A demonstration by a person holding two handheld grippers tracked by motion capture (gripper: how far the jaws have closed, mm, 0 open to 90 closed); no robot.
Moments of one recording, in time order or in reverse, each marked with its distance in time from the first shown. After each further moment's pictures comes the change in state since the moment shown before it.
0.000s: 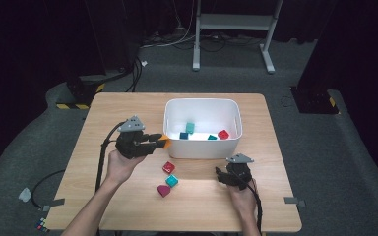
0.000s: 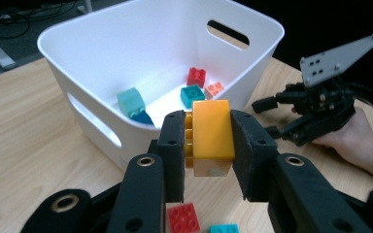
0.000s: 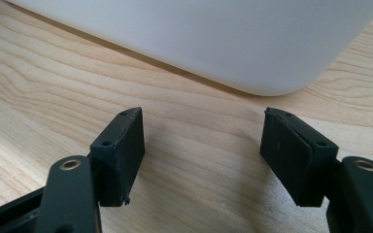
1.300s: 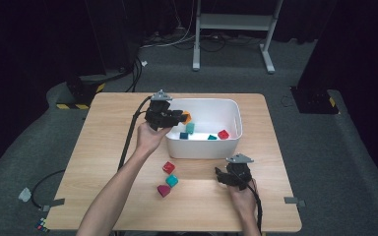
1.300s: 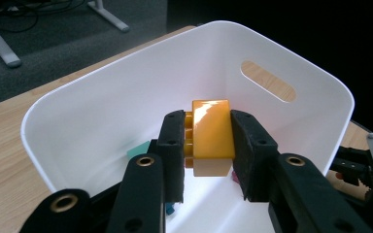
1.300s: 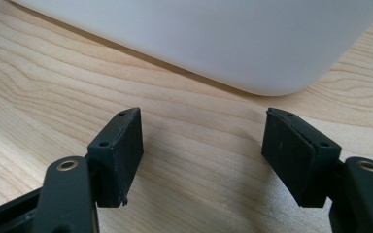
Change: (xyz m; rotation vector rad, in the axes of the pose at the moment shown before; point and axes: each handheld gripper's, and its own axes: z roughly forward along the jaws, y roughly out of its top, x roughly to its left) left arm 0.027 0.053 0.088 0.022 0.043 -0.057; right arm 0.000 0.000 0.000 0.002 0.005 -0.007
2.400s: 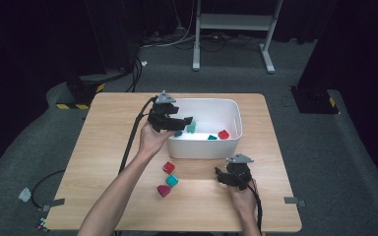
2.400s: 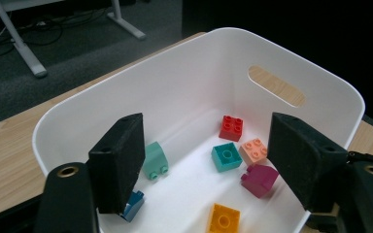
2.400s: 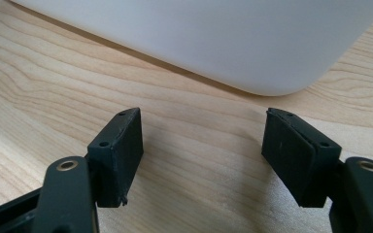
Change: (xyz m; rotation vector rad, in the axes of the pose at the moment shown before) left arm -0.017 0.003 -0.008 -0.027 0.071 0.034; right arm 0.000 0.000 0.000 0.000 0.000 0.002
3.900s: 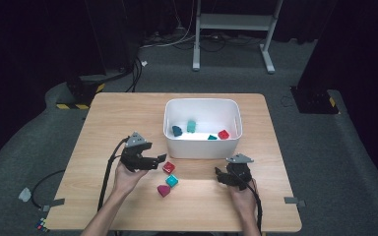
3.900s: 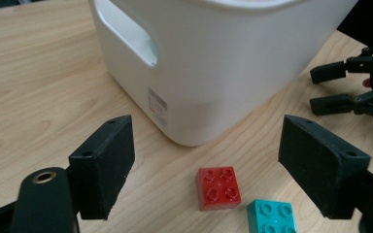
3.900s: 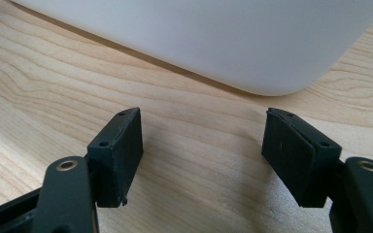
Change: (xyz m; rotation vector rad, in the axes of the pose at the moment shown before) left arm 0.007 -0.138 -0.041 0.056 0.020 -0.065; right arm 0.000 0.000 0.000 0.000 0.001 0.000
